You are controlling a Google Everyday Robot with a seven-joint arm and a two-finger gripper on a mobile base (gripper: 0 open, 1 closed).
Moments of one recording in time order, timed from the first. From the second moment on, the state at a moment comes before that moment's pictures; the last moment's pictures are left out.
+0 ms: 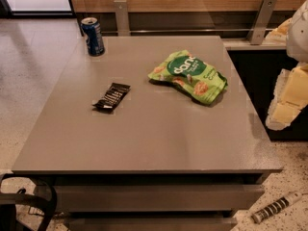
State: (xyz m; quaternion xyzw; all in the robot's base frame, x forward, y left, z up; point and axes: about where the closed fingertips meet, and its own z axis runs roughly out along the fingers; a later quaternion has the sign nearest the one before) arm 0.438 -0.215 0.984 -0.60 0.78 -0.04 0.17
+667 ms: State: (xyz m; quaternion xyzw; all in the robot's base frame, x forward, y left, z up) arm 0.457 -0.210 0.988 -0.59 0.78 -0.04 0.21
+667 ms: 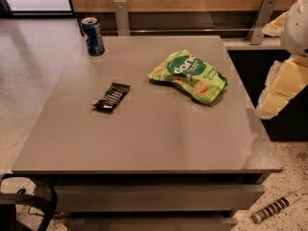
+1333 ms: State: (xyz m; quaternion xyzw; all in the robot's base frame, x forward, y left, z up) arm 0.529 -0.143 0.968 -0.52 0.74 0.10 0.42
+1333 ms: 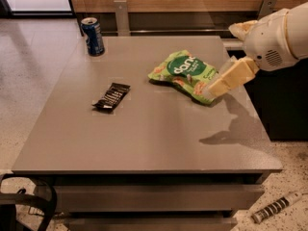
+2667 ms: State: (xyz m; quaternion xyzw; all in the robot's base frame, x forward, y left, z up) arm 0.636 -0.057 1.021 -0.48 0.66 0.11 0.56
